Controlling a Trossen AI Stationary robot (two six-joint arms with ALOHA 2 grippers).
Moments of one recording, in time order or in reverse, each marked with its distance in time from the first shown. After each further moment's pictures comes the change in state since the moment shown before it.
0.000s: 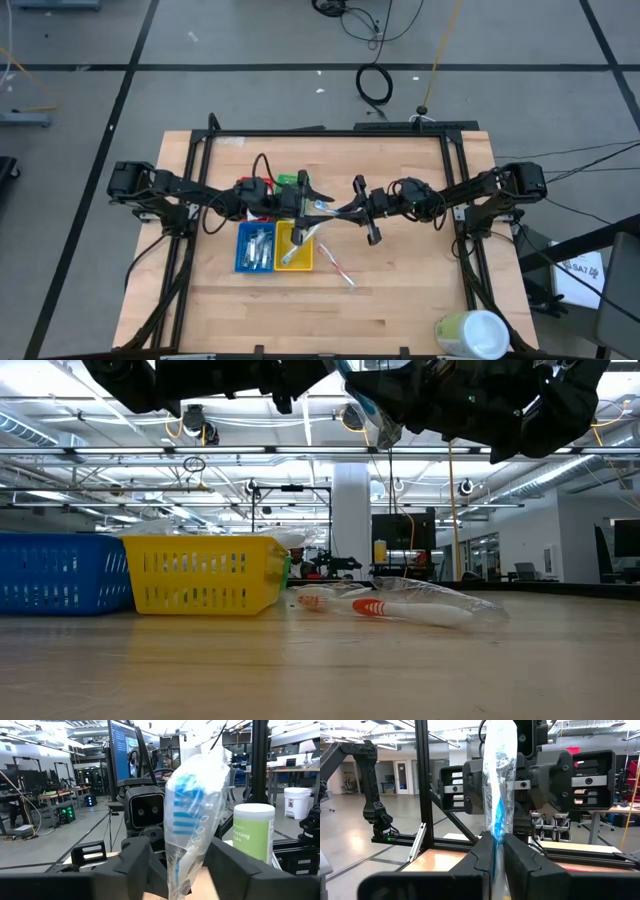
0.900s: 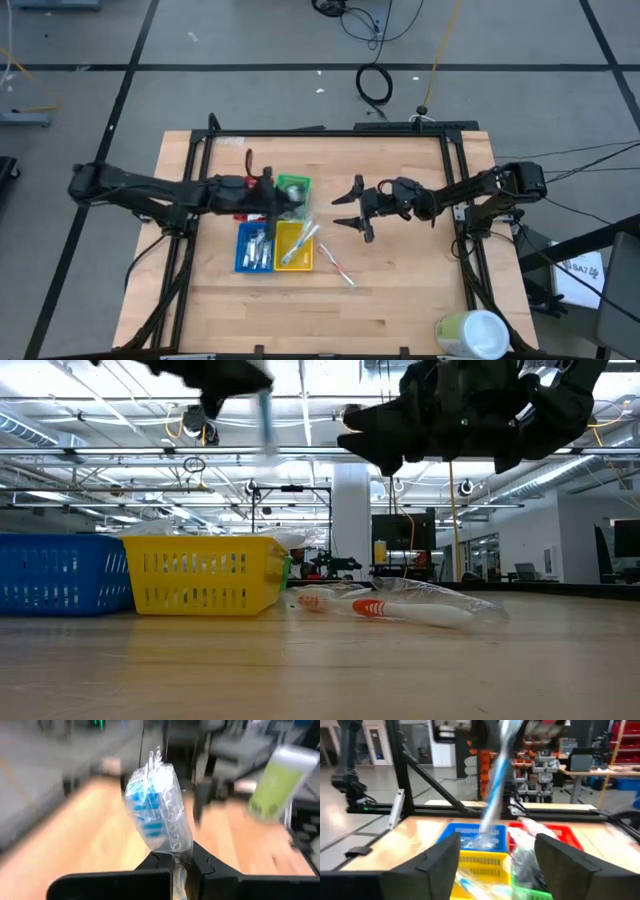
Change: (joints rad) left arm -0.056 -0.409 0.002 -0.834 -0.263 -0.220; right arm -0.029 0.000 0.001 -0.194 0.059 -0.035
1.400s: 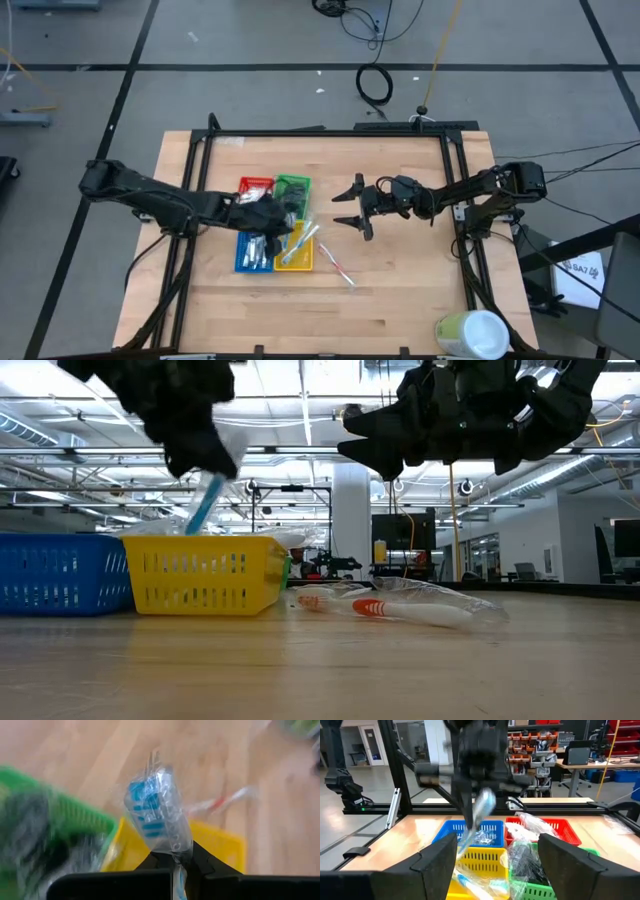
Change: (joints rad) left arm -0.089 0.149 0.000 -0.323 0.027 -0.300; right arm -0.012 0.000 -0.001 -0.020 0.000 0.027
